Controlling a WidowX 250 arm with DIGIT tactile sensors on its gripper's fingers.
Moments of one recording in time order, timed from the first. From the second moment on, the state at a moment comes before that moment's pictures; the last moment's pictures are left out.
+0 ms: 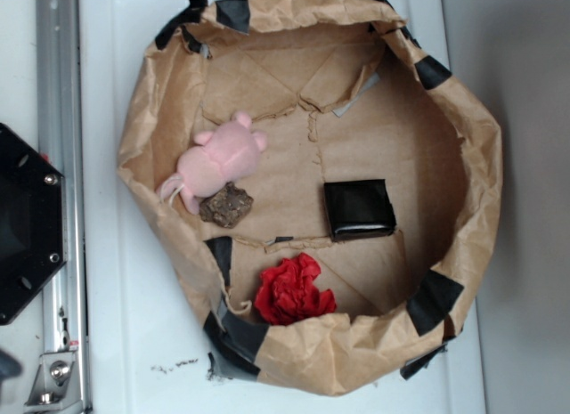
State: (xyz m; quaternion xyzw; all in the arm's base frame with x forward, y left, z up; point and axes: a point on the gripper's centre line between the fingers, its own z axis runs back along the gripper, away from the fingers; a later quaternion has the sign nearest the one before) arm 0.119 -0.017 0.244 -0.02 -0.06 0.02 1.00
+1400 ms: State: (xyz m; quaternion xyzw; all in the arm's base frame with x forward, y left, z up) arm 0.259 -0.012 0.131 -0.01 -0.06 -0.01 1.00
